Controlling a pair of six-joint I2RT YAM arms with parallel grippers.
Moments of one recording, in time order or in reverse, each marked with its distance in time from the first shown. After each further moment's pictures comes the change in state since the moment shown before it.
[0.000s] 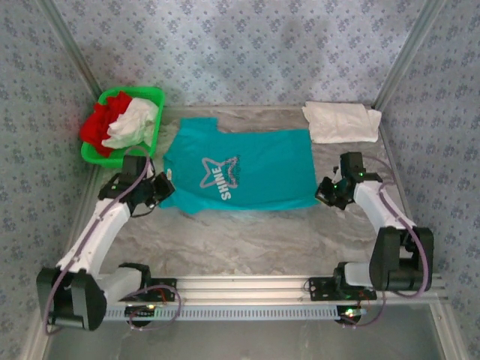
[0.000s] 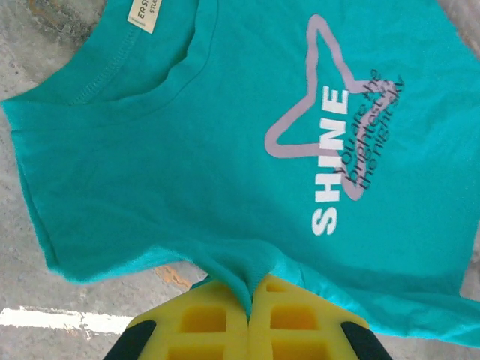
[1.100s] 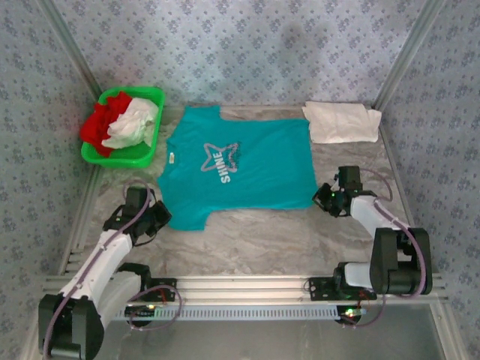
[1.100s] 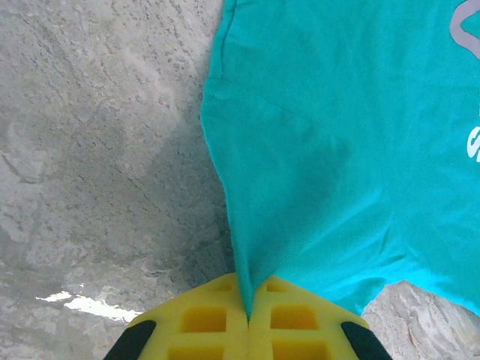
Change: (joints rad) left arm -0.008 -0.247 -0.373 0.101 -0.104 -0.130; right arm 0.000 -0.052 -0.229 0.348 -0.027 0.181
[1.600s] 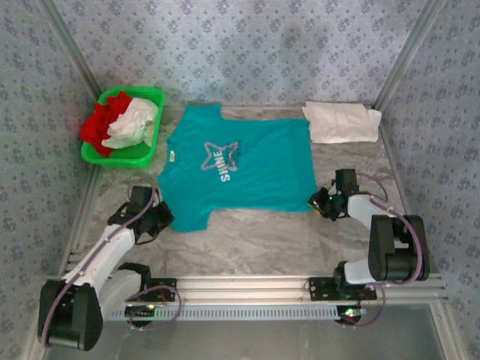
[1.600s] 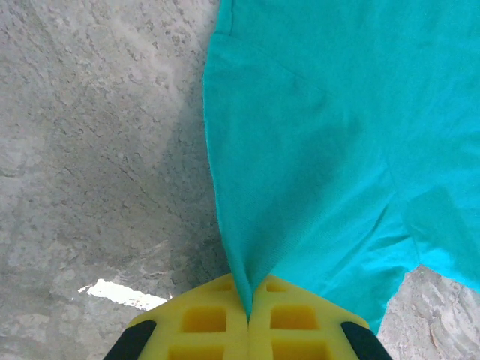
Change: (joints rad) left arm -0.022 0.078 -0.001 0.028 -0.001 -0.001; right arm 0.005 0.099 -0.032 0.062 -0.018 0.010
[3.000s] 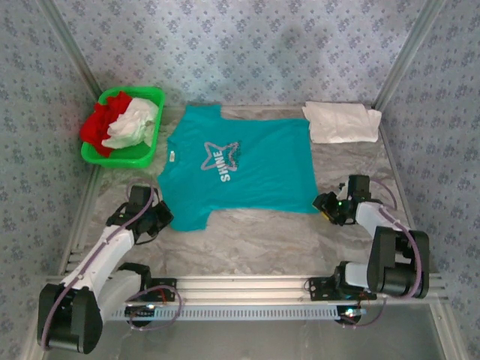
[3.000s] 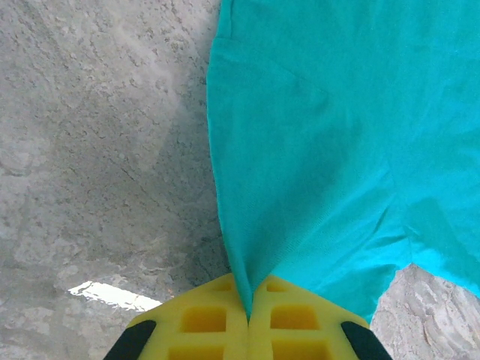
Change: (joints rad) left arm -0.004 -0.016 0.007 -0.018 -0.006 -0.003; right arm -0.130 -0.088 -0.060 -0.044 -0.107 -0.130
